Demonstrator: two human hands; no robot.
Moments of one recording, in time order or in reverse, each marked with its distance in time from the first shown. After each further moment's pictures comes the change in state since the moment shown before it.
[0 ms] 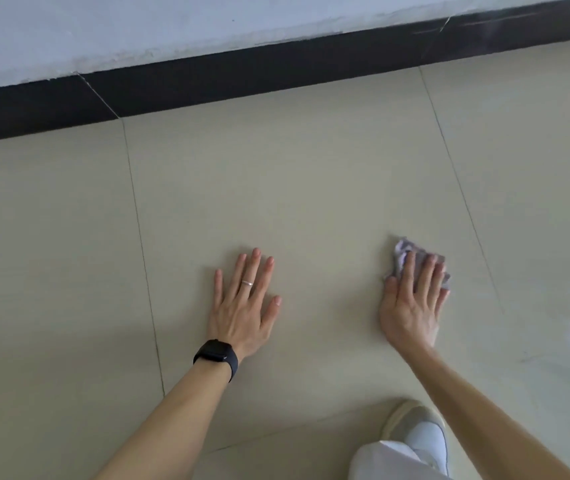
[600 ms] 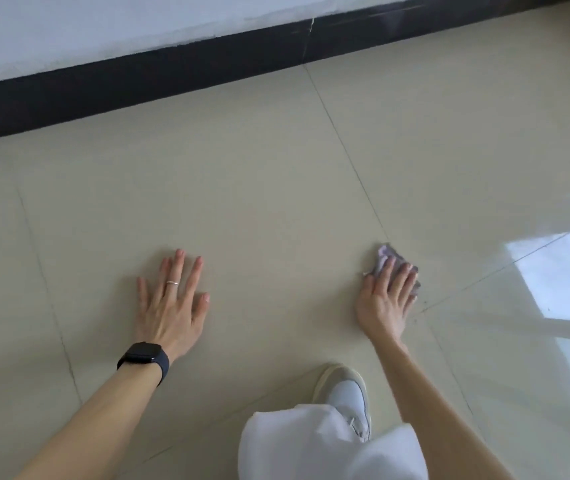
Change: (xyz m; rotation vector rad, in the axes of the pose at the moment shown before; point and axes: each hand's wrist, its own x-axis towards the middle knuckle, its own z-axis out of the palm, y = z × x) left_hand 0.005 0.023 -0.006 -0.017 -0.077 0.042; right_hand -0.015 0.091 -0.035 0.099 -0.038 0.382
